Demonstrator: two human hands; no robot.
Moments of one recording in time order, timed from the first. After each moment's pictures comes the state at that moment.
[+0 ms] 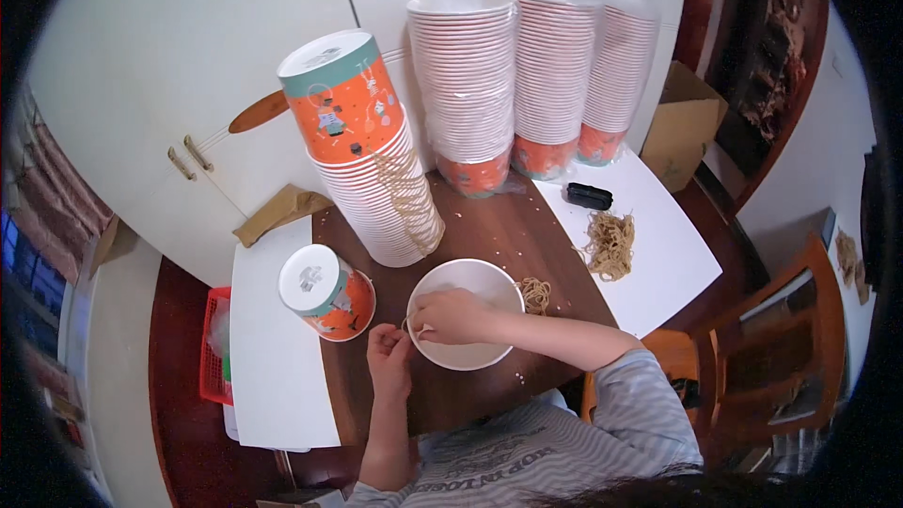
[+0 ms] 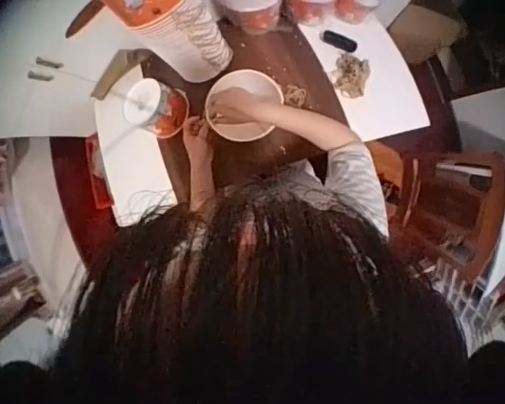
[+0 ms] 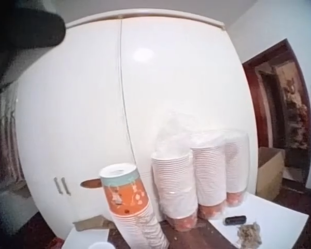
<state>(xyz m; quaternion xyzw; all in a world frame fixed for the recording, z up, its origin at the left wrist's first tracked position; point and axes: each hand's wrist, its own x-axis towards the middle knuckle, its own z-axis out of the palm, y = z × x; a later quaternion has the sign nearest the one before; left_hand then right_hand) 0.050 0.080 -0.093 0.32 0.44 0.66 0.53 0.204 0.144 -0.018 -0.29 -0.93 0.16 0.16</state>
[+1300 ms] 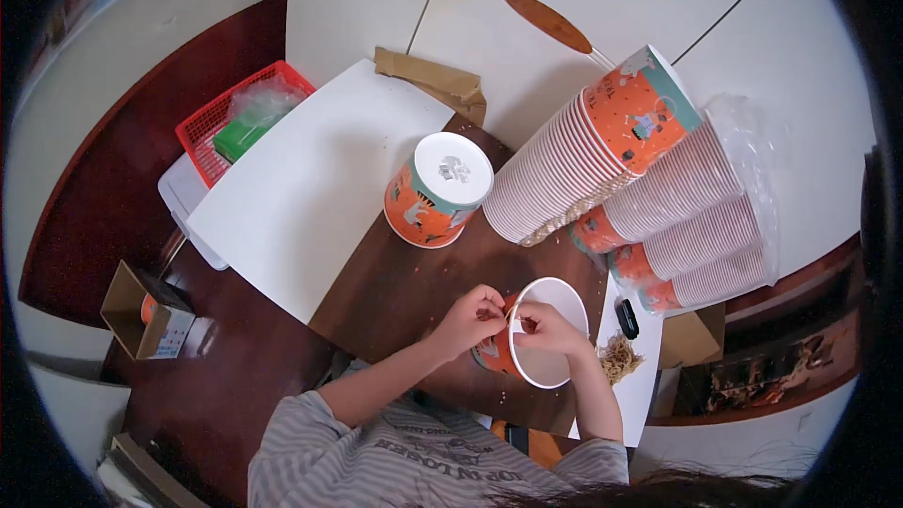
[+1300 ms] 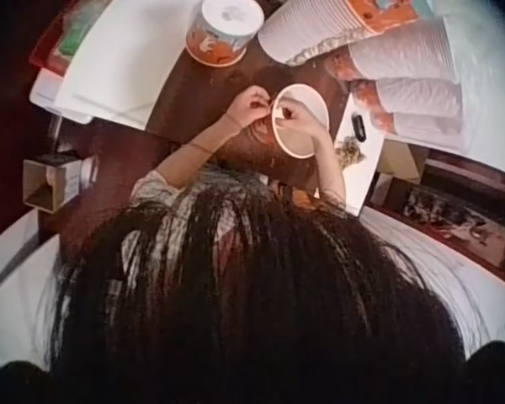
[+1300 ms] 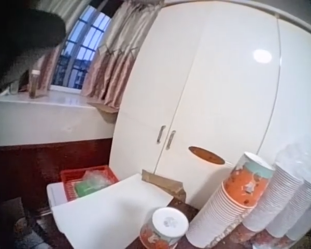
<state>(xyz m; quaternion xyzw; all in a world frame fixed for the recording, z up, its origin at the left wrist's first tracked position) 0.060 0.064 -0.096 0.34 0.35 0.66 0.58 0.202 0.158 -0.018 -0.21 -0.85 0.48 -0.03</state>
